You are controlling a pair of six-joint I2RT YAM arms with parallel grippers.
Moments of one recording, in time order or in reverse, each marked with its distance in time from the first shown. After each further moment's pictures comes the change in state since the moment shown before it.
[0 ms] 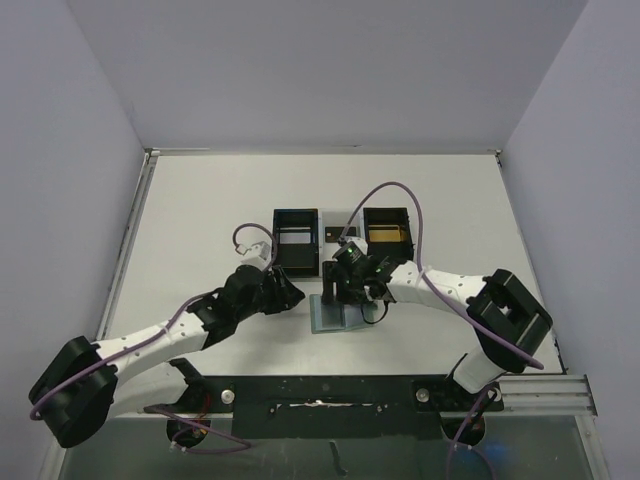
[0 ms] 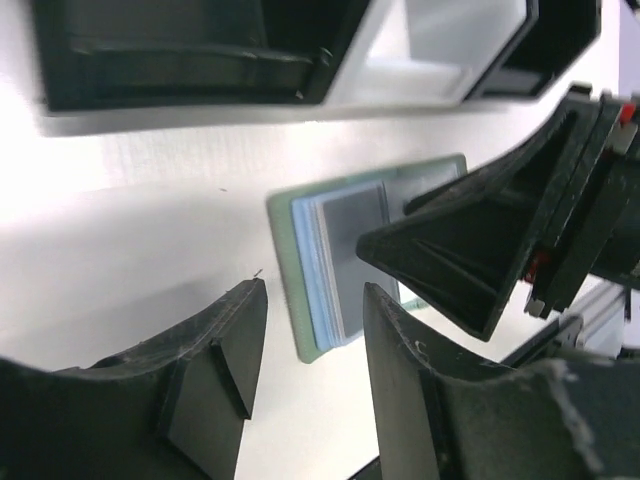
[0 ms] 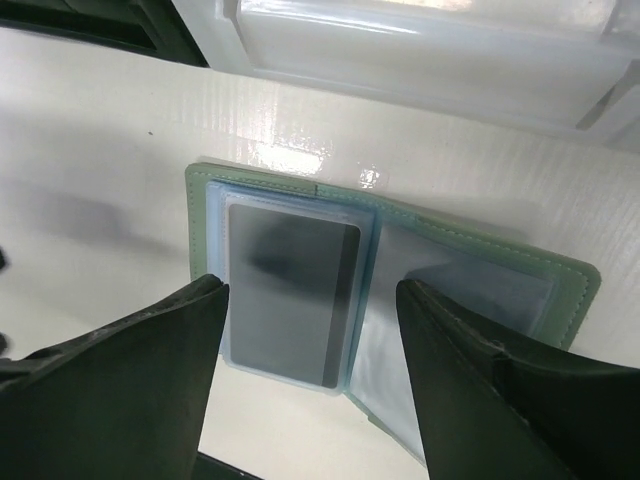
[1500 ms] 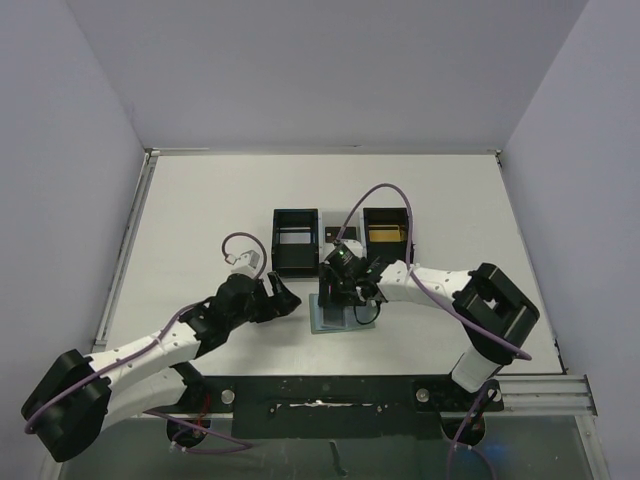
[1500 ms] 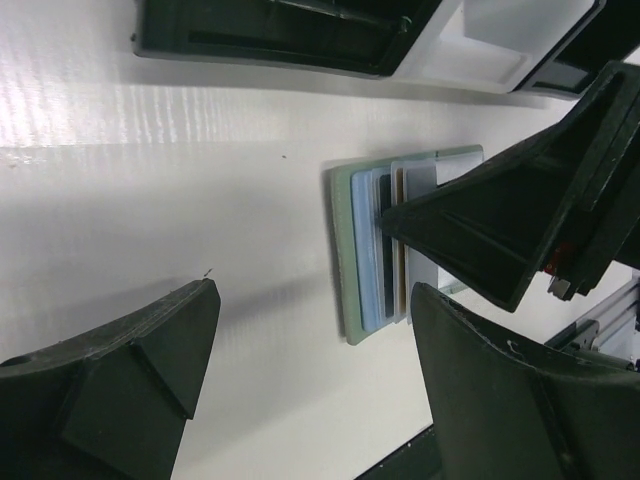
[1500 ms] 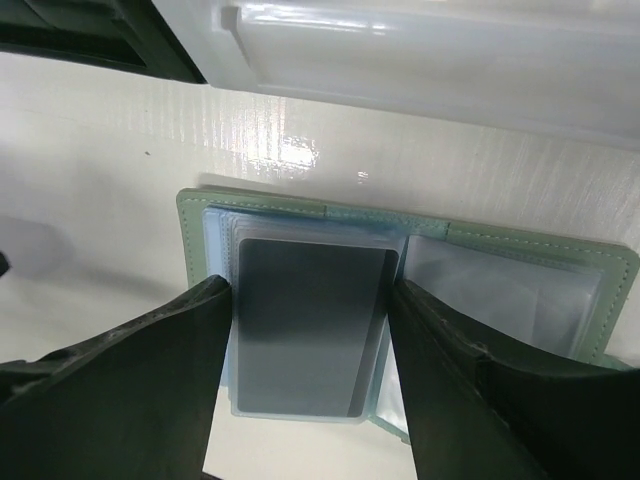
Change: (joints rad) left arm 0.043 -0.133 -0.106 -0.049 -0.043 -0.035; right arm 0.047 0.091 0.059 -0.020 0.058 0.065
